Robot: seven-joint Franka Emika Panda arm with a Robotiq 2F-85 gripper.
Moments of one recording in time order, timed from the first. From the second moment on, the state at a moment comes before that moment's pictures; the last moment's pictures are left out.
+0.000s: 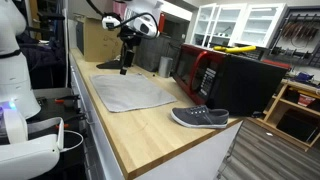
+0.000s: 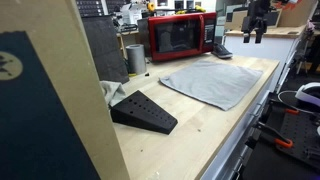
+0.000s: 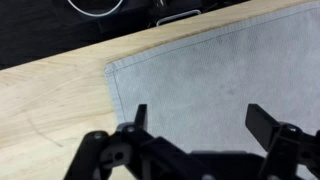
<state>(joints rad) -0.16 -0.31 -0.34 -2.48 0.03 2.00 -0.21</state>
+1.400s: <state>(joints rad) -0.24 -0.27 -0.37 -2.48 0.03 2.00 -0.21</state>
